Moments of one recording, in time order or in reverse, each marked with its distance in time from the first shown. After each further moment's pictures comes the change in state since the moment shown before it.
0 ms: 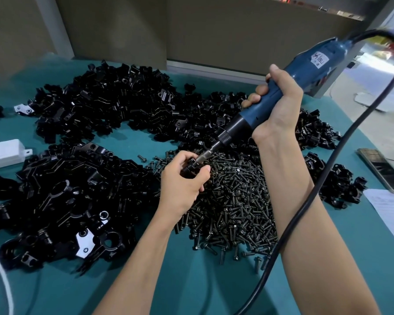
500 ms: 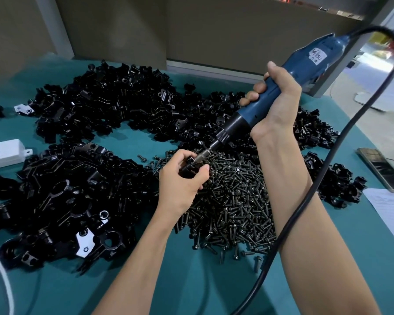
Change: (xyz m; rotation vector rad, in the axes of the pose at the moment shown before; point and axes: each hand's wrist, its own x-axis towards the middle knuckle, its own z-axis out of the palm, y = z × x) left_hand 0.001 0.000 -0.002 0.023 0.017 0.034; right_hand 0.000 0.001 0.004 0.009 -0.018 0.002
